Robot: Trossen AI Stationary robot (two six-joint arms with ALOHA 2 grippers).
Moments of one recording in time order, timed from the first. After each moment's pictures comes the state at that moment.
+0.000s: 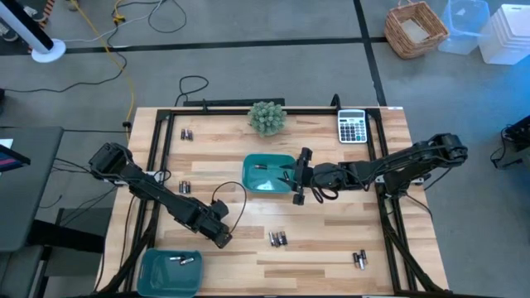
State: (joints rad) left arm -0.52 1.61 0.91 -0.58 -0.17 -1.27; right arm 0.14 1.38 0.74 0.27 0.42 -0.10
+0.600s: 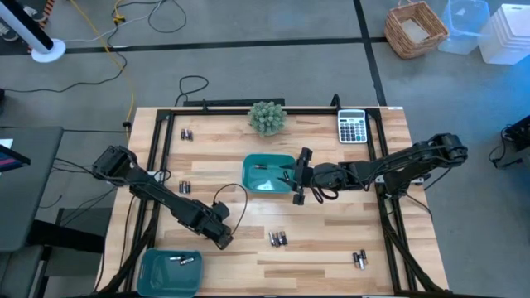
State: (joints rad) left arm -0.52 1.66 0.91 -0.56 -0.14 -1.28; right arm 0.14 1.38 0.74 0.27 0.42 -0.11
